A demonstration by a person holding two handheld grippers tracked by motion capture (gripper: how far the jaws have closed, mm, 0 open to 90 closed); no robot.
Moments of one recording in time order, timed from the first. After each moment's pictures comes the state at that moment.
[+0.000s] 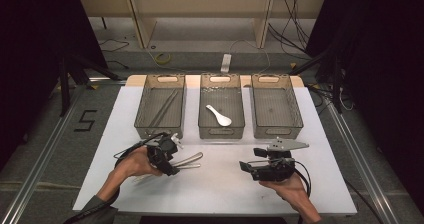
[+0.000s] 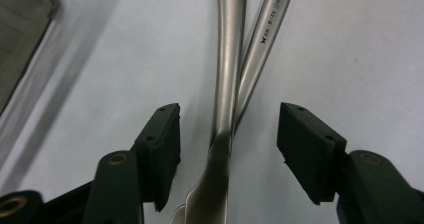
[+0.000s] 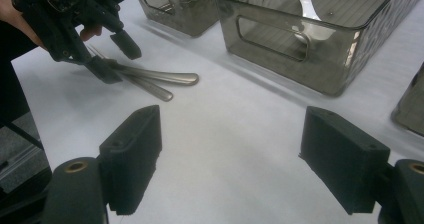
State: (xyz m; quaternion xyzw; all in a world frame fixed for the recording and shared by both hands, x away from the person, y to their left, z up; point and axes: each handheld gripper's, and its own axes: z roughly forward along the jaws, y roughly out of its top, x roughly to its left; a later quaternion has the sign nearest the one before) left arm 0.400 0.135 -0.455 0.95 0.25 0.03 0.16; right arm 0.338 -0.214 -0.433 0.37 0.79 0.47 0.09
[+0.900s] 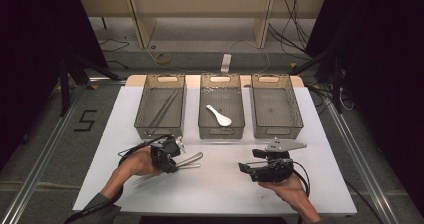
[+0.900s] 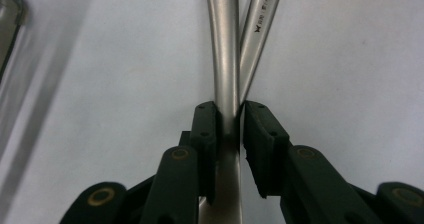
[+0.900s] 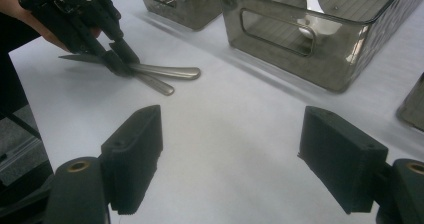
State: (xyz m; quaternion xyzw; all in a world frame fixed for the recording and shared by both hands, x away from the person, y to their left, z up) left arm 0.402 0.129 -0.462 0.97 0.21 0.02 0.13; right arm 0.337 -0.210 -0.434 0.37 0.80 0.46 0.09
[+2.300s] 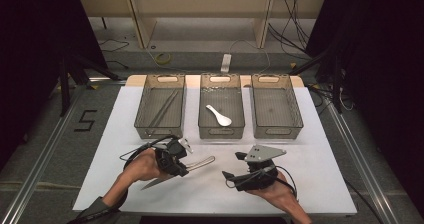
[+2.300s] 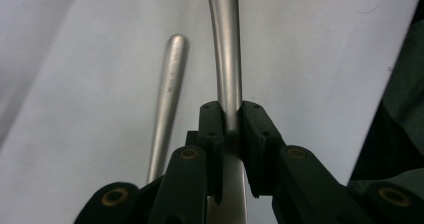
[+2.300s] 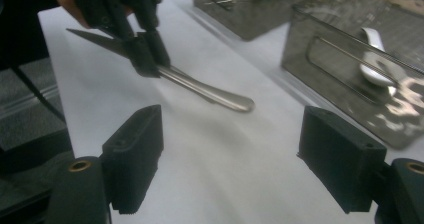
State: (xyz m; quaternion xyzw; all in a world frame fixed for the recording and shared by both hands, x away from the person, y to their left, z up) left arm 0.377 0.105 -0.432 0.96 0.21 -0.03 0.20; right arm 0.320 -0.162 -0.428 0.26 0.84 0.45 0.12
